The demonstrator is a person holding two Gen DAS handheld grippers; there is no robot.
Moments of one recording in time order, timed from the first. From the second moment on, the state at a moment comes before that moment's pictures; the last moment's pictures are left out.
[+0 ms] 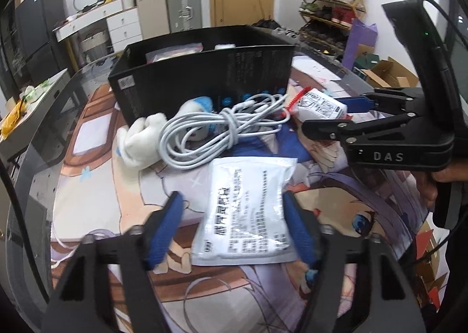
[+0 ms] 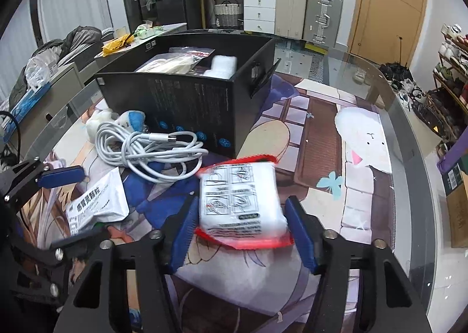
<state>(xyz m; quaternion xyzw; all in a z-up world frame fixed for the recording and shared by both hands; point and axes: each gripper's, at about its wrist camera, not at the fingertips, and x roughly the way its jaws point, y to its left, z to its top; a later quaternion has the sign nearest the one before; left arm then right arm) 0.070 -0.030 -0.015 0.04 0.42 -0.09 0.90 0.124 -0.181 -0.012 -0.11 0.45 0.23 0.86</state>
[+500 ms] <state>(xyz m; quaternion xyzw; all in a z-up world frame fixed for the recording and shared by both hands) 0.067 -0.026 -0.008 0.02 0.41 -0.12 0.91 0.111 -0.184 -0.008 -0.14 0.44 0.27 0.85</state>
